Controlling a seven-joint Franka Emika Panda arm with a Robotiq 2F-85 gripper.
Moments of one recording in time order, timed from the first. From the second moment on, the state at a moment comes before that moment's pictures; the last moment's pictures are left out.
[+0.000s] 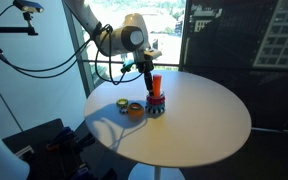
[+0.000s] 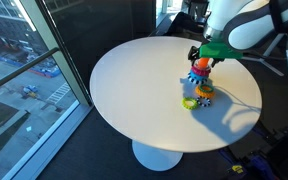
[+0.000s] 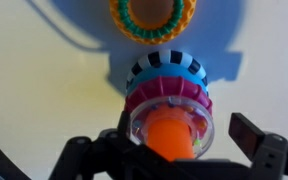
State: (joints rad) arm 0.12 0.31 -0.09 -2.18 -0.33 2.60 1.00
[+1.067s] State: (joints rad) arm 0.15 0.34 -0.12 -2.17 -0.33 2.61 1.03
